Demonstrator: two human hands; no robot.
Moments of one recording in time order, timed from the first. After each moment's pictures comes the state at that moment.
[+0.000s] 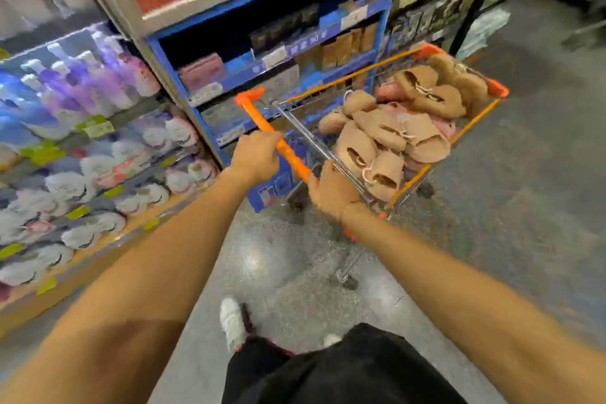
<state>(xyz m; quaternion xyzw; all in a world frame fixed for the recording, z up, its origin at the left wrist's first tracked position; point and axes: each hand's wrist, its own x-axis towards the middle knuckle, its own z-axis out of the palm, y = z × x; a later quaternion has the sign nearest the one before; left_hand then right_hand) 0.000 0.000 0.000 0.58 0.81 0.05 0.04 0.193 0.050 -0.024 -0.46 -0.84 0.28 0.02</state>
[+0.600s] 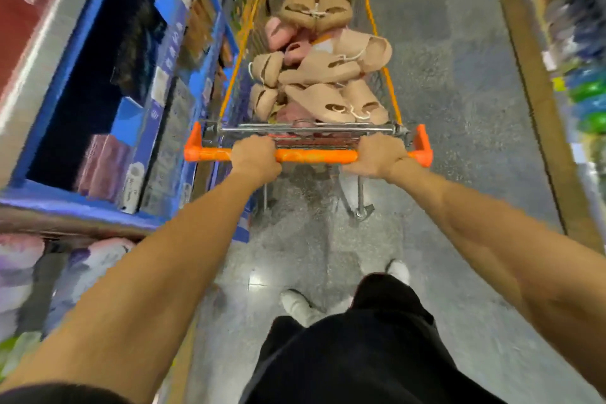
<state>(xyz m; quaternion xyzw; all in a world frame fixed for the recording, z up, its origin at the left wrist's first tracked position) -0.083 0.081 -0.025 0.79 0.58 -0.18 0.07 0.158 0.027 -0.042 -0.71 -0.67 0.21 -0.10</state>
